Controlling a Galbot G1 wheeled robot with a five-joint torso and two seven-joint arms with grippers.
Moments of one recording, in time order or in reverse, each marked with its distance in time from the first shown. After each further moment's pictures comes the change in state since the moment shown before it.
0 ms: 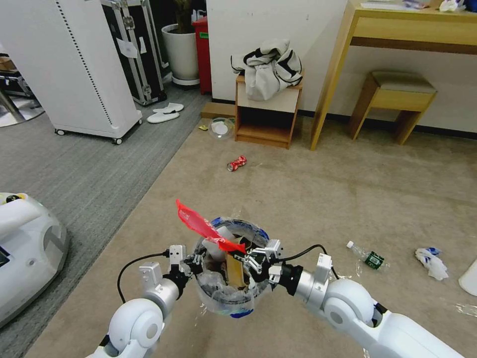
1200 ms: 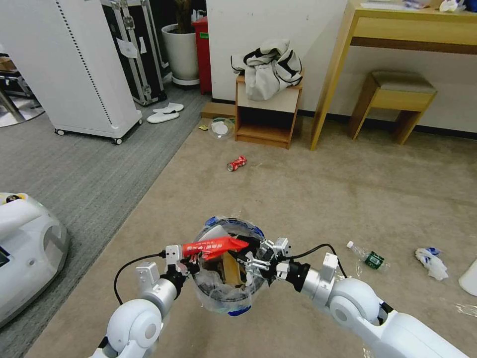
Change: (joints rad) left arm 0.014 -0.010 -0.022 -0.012 -0.006 0.007 -0.022; right arm -0.015 0.005 0.020 -0.039 -0.048 0.022 0.006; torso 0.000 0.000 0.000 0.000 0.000
